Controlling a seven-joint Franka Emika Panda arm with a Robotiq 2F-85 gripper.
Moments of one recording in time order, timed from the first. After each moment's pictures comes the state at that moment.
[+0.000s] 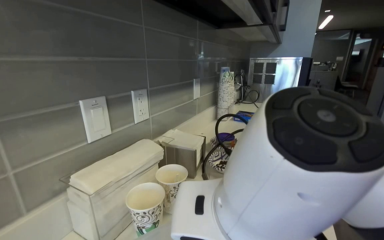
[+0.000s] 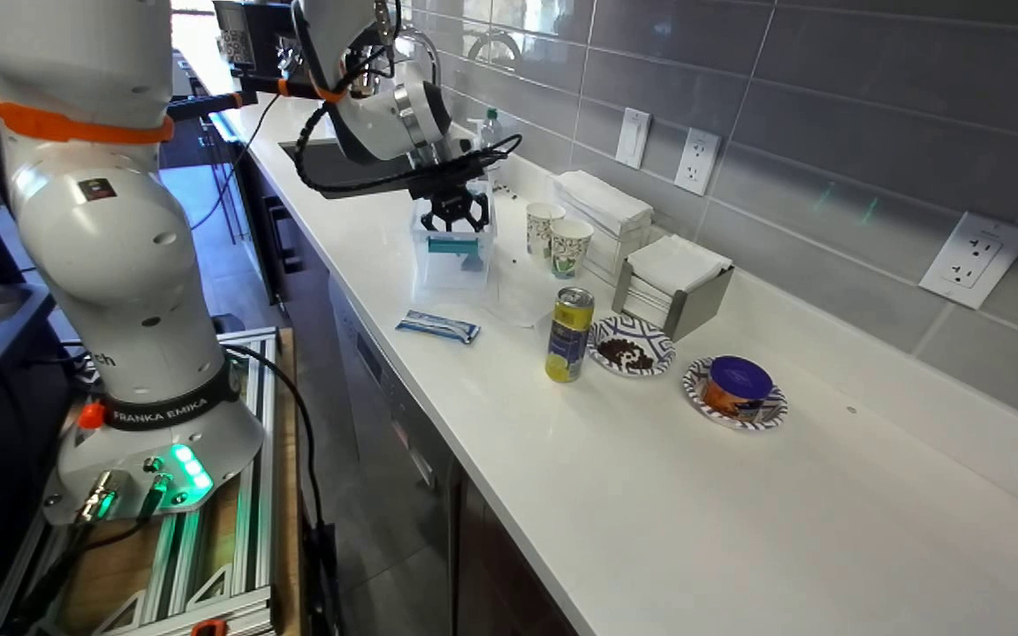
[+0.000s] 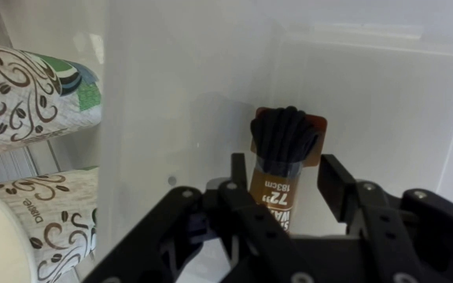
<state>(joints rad) 0.39 0.25 0.31 -2.27 -0.86 2.48 -0.02</state>
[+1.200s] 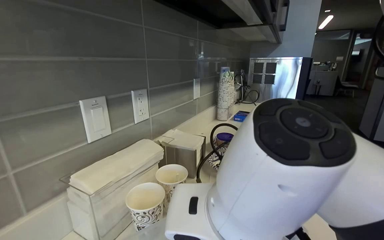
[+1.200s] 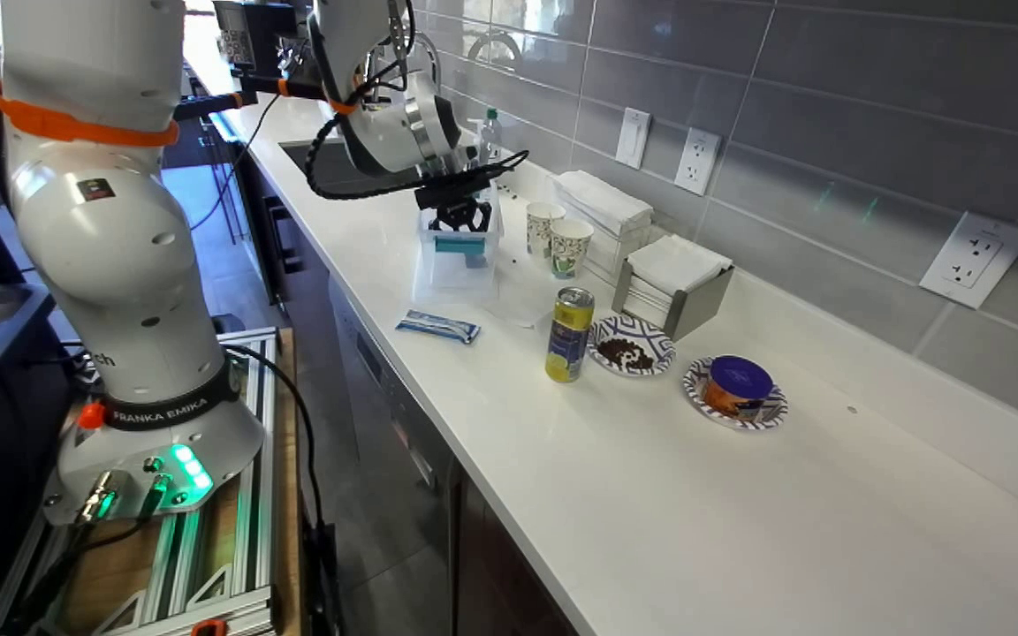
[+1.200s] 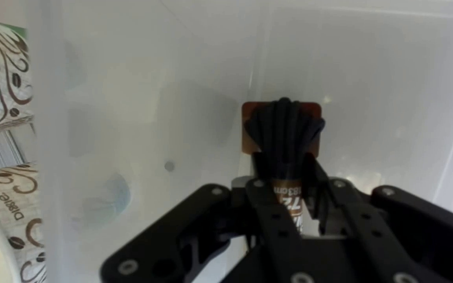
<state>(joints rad) 0.38 0.30 0.29 -2.26 -0.87 2.59 -0.02</state>
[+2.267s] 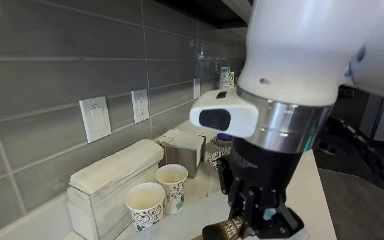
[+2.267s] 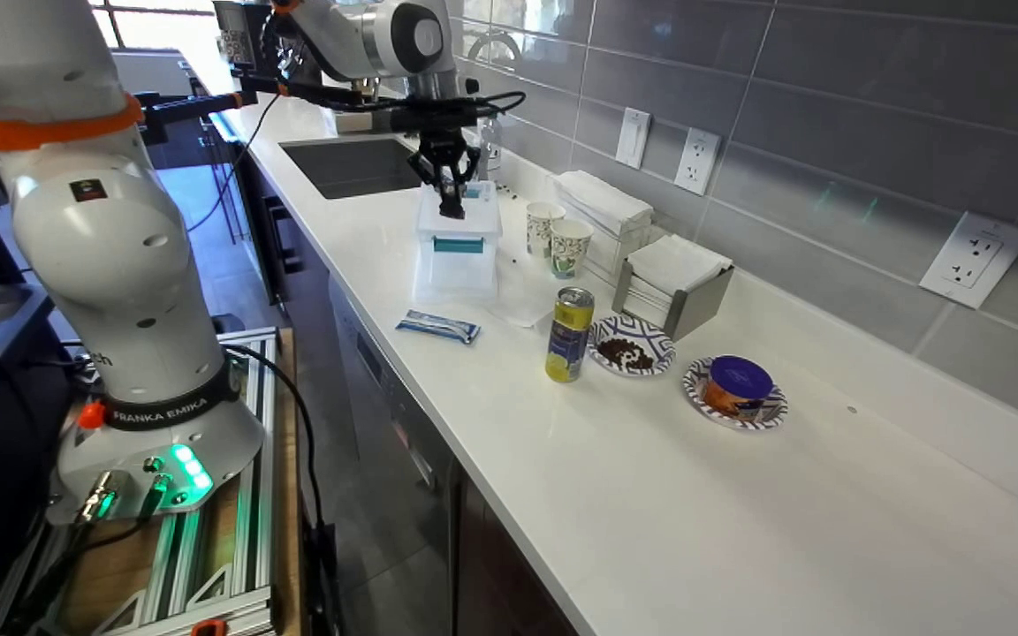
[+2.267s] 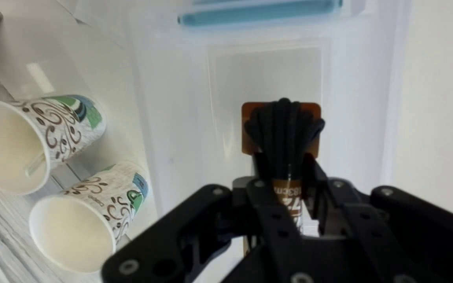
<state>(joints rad) 0.34 -0.07 0.35 -2.34 -0.22 2.35 -0.37</state>
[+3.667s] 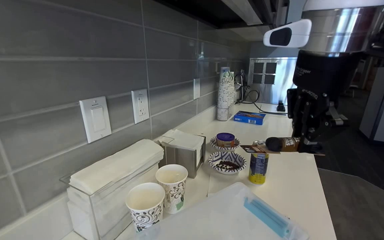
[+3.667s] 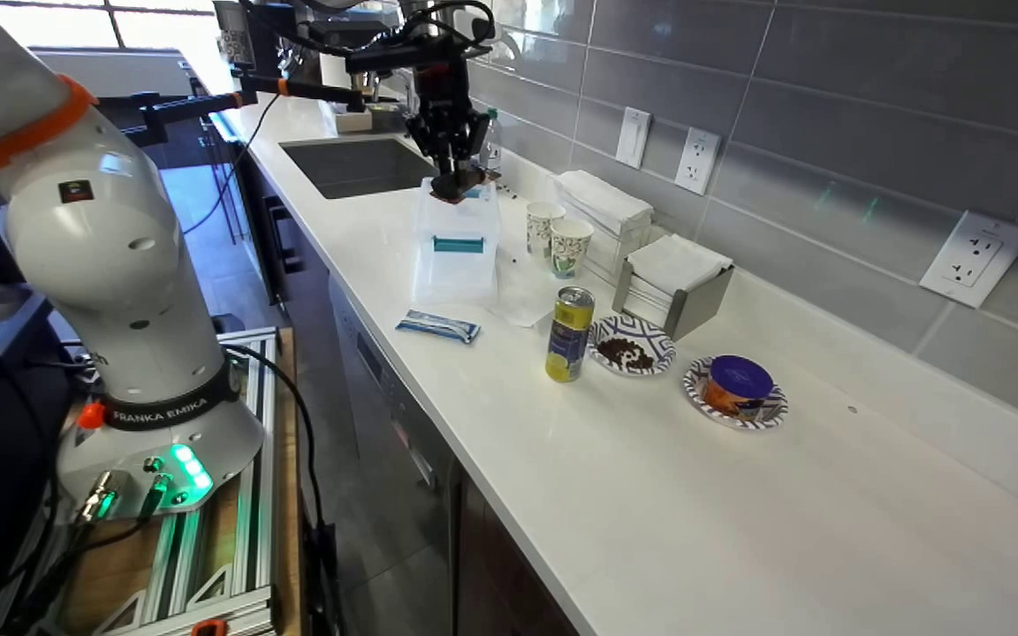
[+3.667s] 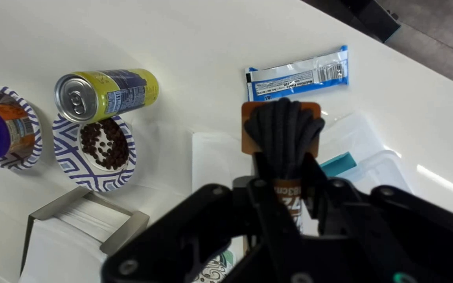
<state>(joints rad) 0.26 -0.46 0.23 -2.47 -0.17 2.01 -0.15</state>
